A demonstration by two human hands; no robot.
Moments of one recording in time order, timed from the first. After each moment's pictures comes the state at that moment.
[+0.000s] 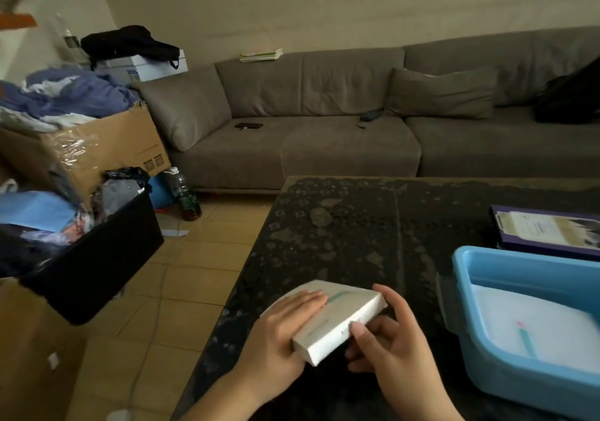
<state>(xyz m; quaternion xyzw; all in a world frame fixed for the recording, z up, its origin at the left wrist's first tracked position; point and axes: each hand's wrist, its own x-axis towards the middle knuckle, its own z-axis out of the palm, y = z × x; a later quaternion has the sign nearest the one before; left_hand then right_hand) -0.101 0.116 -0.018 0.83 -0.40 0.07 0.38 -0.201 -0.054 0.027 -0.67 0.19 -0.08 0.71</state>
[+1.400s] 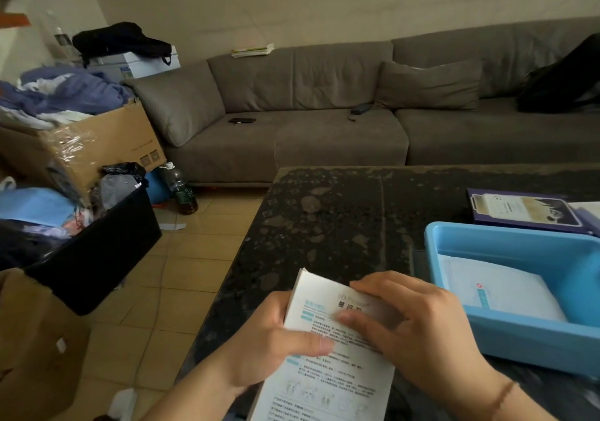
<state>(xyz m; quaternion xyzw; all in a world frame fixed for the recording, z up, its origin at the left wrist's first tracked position) -0.171 0.117 0.079 0.67 -0.27 -0.36 0.60 -0.255 -0.077 0.077 -0.91 -0.05 -0.31 0.28</state>
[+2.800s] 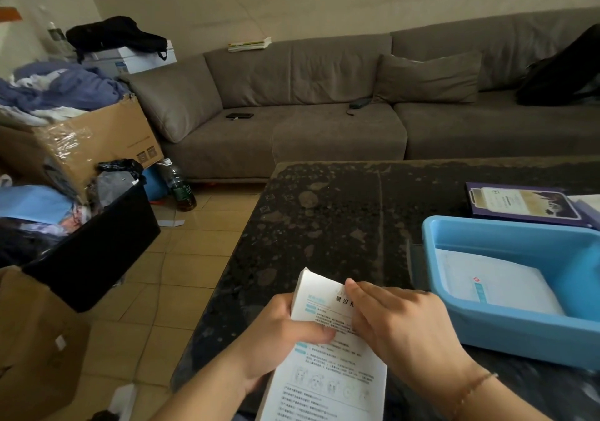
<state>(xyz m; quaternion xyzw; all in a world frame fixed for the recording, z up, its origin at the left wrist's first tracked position) -0.173 0.105 0.067 0.71 -0.14 -0.38 0.57 -0.237 -0.085 0.035 -0.93 -0.10 -0.35 0.03</state>
